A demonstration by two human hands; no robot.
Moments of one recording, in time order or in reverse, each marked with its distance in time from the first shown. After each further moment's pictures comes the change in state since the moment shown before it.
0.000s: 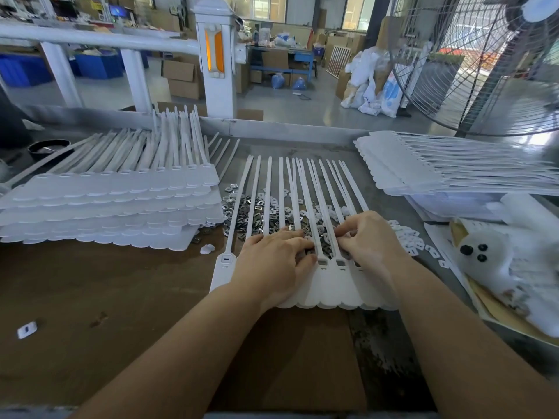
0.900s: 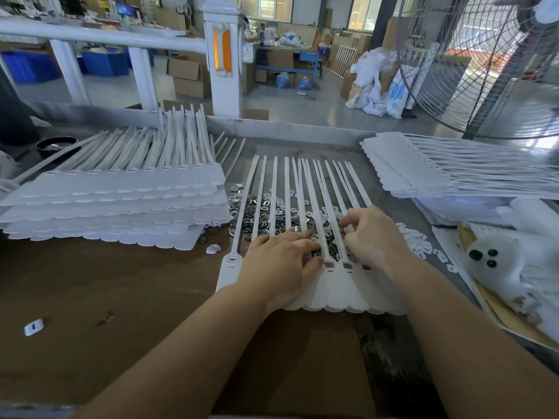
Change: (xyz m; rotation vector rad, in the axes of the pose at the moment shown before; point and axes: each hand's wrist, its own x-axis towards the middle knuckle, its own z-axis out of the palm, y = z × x) left_hand 0.000 0.000 -0.002 0.010 -0.033 0.003; right_hand 0.012 -0.004 0.004 -0.144 0.054 0.035
